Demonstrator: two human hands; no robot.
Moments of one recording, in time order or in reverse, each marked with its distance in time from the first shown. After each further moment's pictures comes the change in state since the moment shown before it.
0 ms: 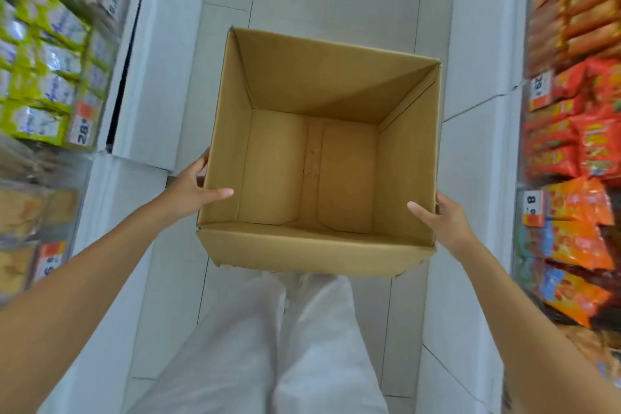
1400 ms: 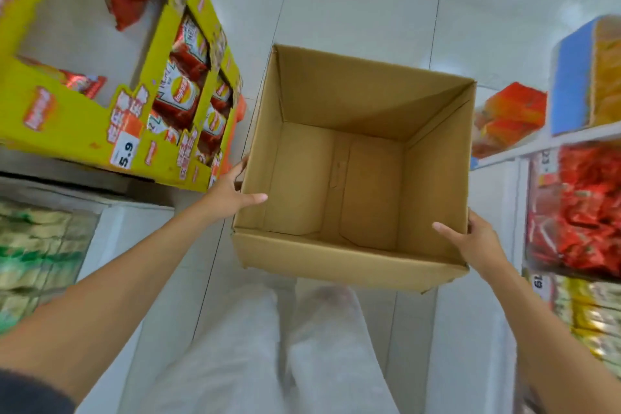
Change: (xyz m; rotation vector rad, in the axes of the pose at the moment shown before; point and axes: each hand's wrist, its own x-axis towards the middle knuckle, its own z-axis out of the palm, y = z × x) left_hand 0.740 0.835 -0.262 -0.033 0.090 0.038; right_hand 0.833 -0.684 -0.393 -0.090 0.062 -0.023
